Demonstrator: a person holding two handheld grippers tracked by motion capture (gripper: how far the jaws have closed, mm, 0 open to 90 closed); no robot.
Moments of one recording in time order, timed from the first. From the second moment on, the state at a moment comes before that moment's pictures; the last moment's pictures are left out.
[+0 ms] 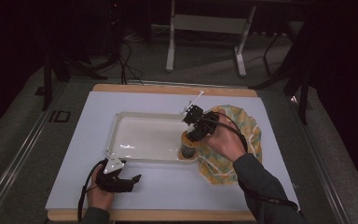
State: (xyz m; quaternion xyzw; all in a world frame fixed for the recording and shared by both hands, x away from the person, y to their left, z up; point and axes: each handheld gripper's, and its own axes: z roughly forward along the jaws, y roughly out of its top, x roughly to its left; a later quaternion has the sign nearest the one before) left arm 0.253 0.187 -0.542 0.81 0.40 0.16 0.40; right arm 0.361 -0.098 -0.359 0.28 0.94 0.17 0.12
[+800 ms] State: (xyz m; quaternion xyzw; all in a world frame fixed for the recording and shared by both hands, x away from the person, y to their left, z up) left arm 0.253 0.187 -0.542 0.81 0.40 0.16 0.39; right arm 0.362 -0.088 -0.372 0.29 0.94 0.16 0.12
